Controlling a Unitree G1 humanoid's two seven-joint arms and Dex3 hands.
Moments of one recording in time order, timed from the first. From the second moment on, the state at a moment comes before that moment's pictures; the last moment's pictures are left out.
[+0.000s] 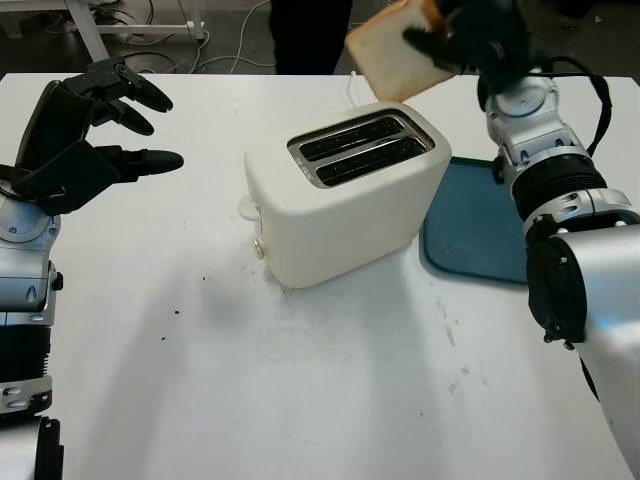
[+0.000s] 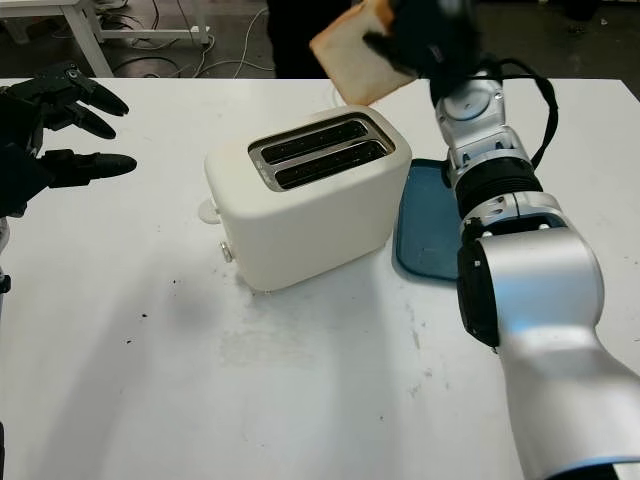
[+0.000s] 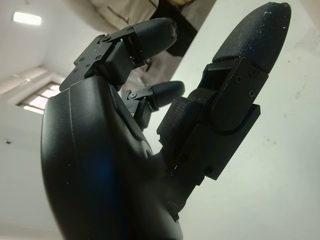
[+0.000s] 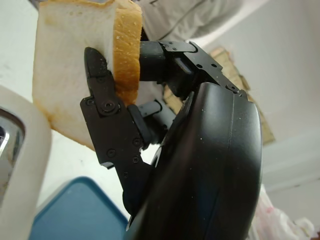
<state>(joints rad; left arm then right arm) -0.49 0.60 0.19 0.11 0.09 -0.11 -0.26 -1.31 -0.34 0.01 1.29 -0.23 -0.29 -0.05</state>
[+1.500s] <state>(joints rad) -0.49 0.60 0.19 0.11 0.08 -0.09 -0.26 -1.34 -0.35 -0.01 1.29 -0.22 -0.33 -0.10</state>
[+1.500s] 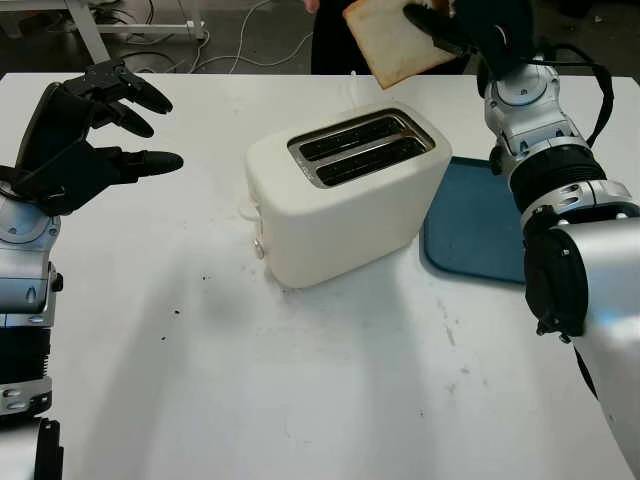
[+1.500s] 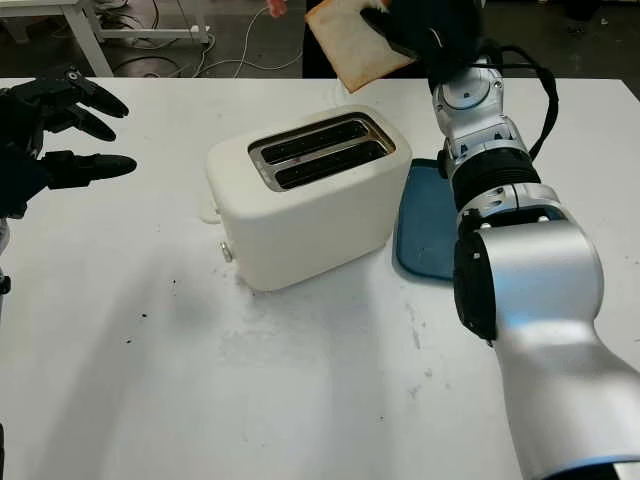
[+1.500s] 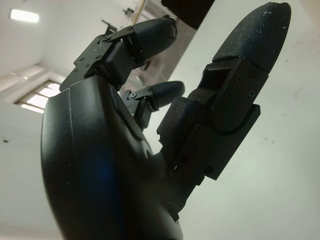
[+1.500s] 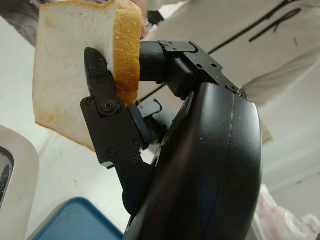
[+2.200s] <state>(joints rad) -0.49 0.60 0.19 0.11 0.08 -0.09 -0.26 -1.34 -0.35 0.03 1.29 -0.26 -0.34 -0.10</state>
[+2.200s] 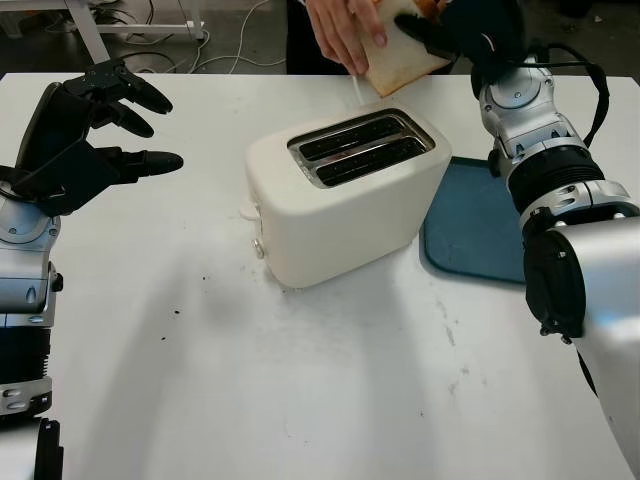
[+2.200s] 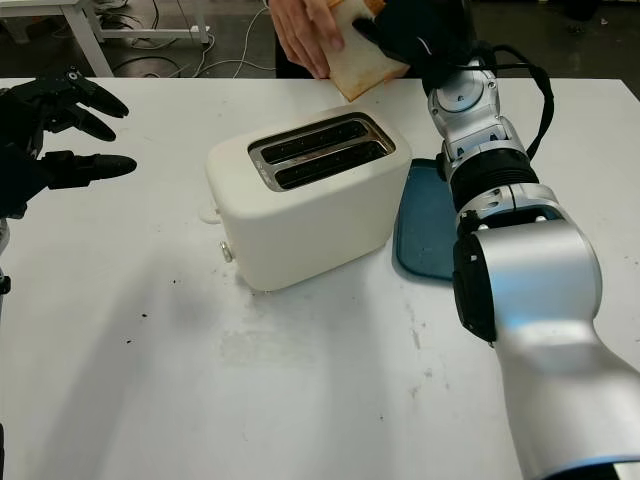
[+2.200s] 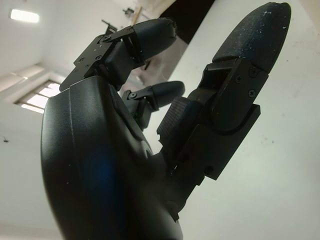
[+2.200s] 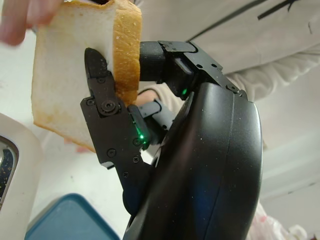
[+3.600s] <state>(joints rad) -0.49 0.60 0.19 0.11 0.08 -0.11 -0.26 -1.33 -0.35 0.03 1.29 -0.26 -0.32 -0.11</state>
